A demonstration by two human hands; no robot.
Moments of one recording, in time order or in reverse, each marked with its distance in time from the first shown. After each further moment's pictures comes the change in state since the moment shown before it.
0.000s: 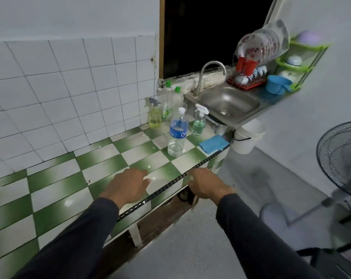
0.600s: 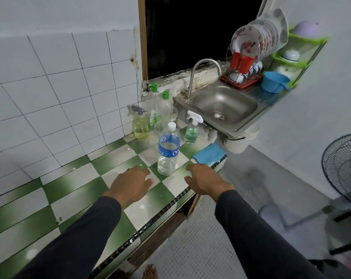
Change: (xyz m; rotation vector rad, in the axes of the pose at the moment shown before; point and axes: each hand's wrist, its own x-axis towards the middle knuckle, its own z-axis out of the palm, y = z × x) left_hand 0.175 0.009 -0.013 -0.018 -0.054 0.078; right_hand 0.145 0.037 -0.044 0.002 -0.004 0.063
